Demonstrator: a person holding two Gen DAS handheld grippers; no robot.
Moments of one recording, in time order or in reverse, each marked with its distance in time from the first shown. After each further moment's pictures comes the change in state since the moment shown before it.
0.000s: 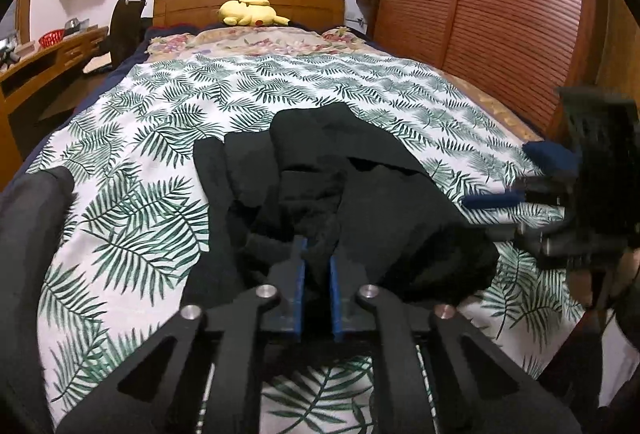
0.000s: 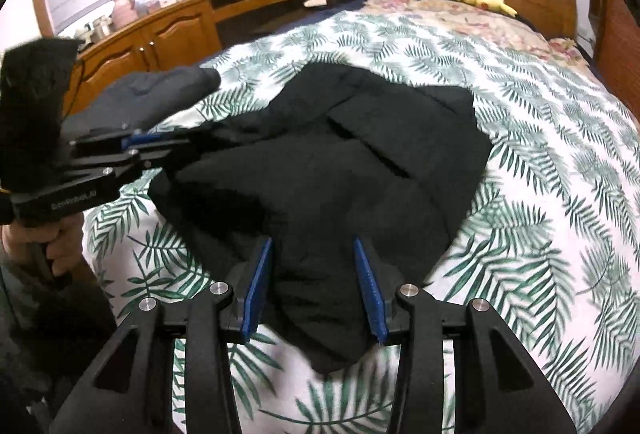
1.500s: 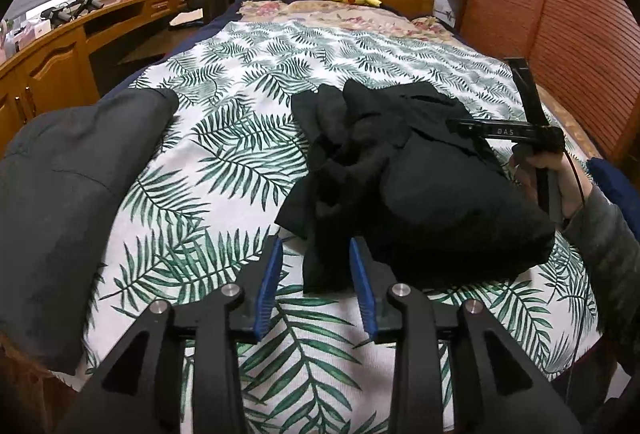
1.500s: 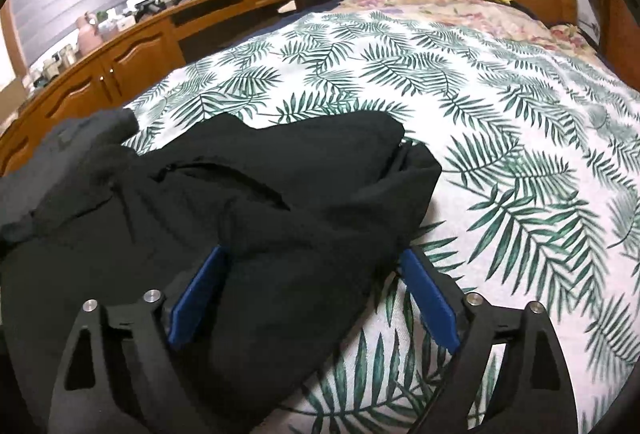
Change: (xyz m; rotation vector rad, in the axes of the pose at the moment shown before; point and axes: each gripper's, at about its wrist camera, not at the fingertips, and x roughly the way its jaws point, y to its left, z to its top) left arm -0.031 0.047 -0.050 -0.194 0.087 0.238; right arm 0.123 -0.131 0.069 0.063 -0.025 0.022
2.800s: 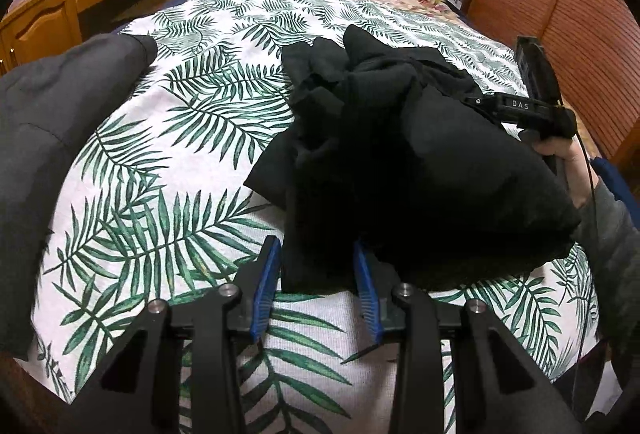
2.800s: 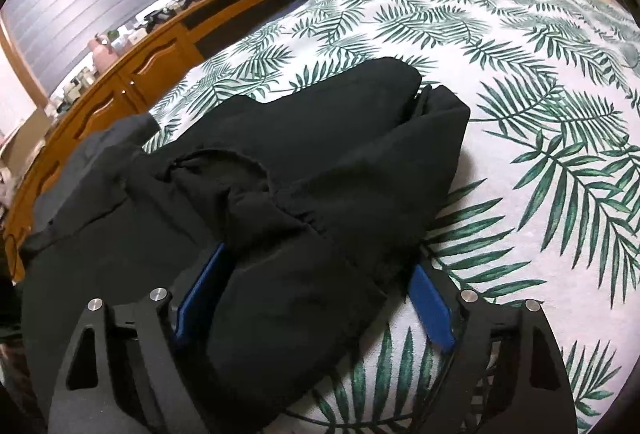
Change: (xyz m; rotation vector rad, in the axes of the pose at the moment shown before) left arm 0.040 -0.001 -0.012 -0.067 0.108 -0.055; right arm 0.023 -0.020 -0.006 0.119 0.078 0.185
